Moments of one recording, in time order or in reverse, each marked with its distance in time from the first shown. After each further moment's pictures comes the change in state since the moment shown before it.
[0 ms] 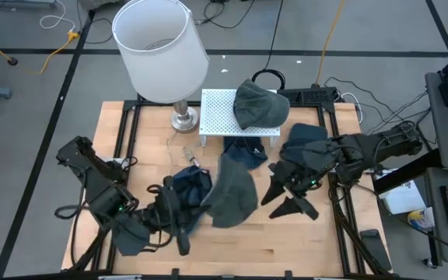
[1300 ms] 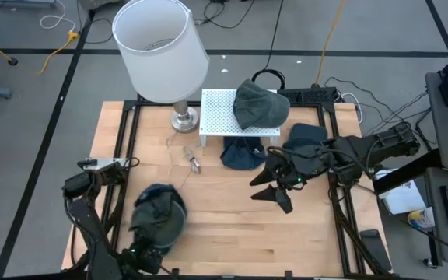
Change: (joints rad) left arm -0.339 0.339 -0.113 -1.003 0.610 -0.228; right arm -0.001 0.046 0.000 -0.060 0.362 0.056
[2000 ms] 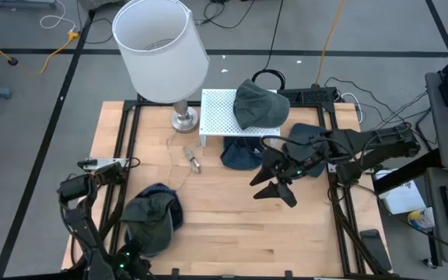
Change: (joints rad) left arm -0.101 0.024 -0.256 0.177 0.236 0.225; right arm -0.100 0.000 0.000 -0.013 -0.236 -0.113
